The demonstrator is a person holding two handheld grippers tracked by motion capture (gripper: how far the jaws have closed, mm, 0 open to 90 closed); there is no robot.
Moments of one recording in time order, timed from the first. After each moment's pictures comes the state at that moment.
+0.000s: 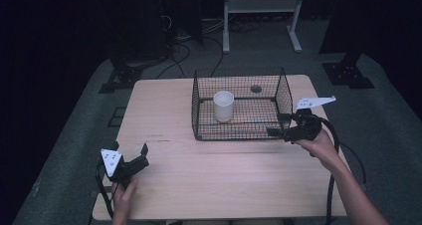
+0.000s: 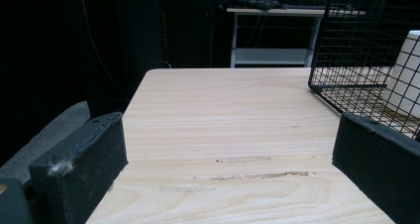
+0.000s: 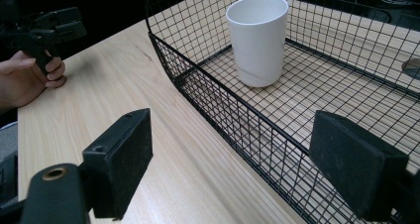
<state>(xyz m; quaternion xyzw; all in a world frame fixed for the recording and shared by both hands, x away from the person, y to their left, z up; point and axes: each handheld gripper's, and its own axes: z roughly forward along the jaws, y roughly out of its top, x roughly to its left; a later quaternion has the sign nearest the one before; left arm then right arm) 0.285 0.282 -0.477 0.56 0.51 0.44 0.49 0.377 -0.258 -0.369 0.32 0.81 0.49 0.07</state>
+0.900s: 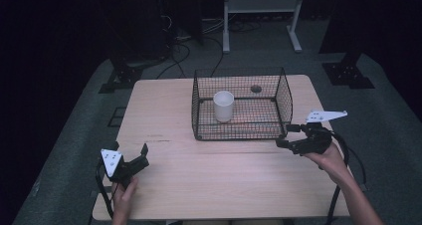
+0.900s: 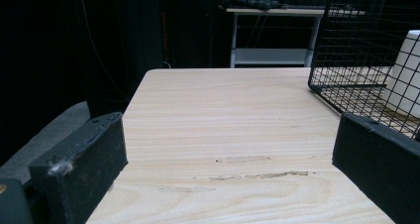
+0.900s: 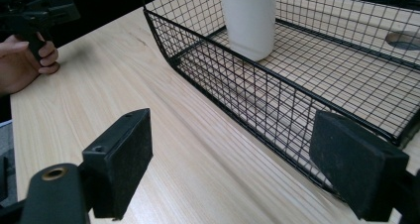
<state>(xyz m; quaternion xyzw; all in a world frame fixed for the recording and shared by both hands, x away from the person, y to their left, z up) 0.285 0.282 -0.477 0.56 0.51 0.44 0.49 0.347 -0.281 -0.388 0.34 0.80 0.49 0.08</state>
